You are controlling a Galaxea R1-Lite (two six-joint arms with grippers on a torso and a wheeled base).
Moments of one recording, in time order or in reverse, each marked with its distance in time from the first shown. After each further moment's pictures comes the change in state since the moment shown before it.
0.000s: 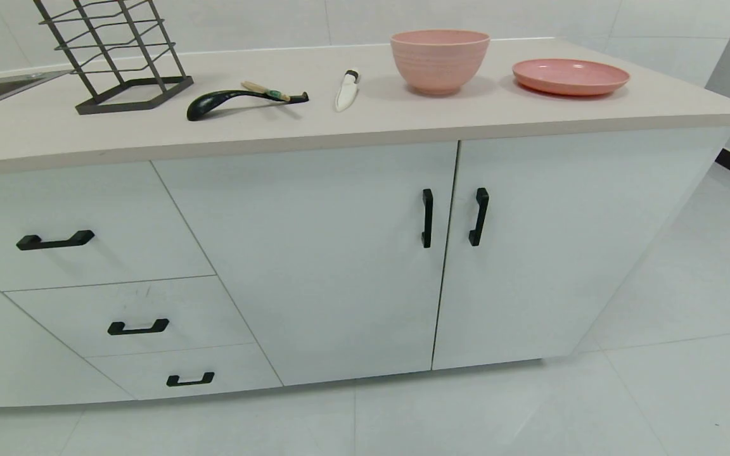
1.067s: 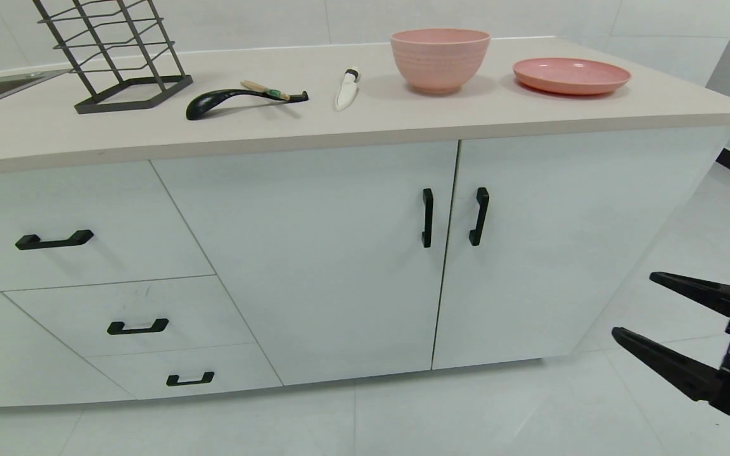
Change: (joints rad) left arm 0.001 0.000 0.000 -0.029 -0.004 -0.003; right arm 0.118 1.073 -0.011 -1.050 0.270 -0.124
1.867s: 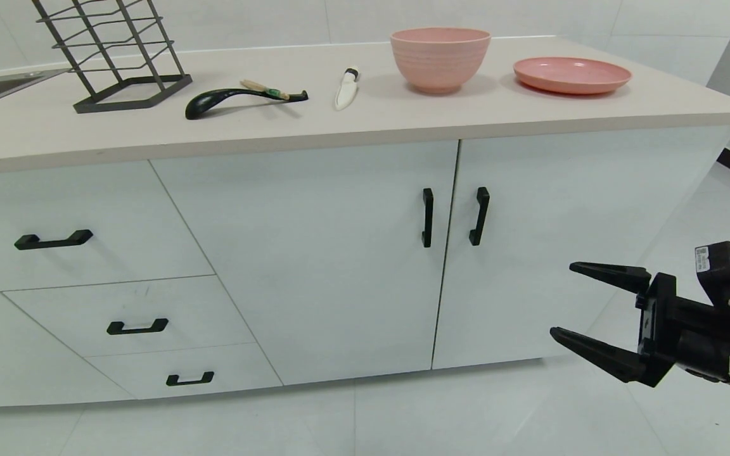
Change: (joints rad) left arm -0.107 0.335 -0.277 -0.208 -0.371 0.107; right arm 0.050 0.324 -0.100 -0.236 0.223 -0.069
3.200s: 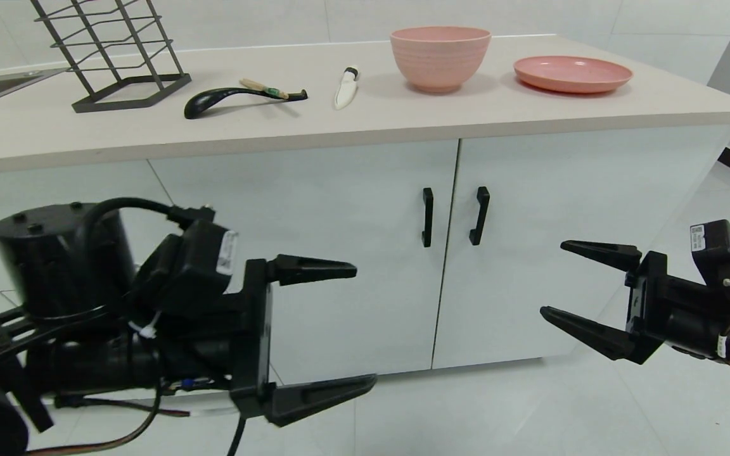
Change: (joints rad) left arm -0.412 1.190 -0.336 -0.517 -0.487 0.316; right arm 0.030 0.015 -0.089 -0.003 0.002 0.000
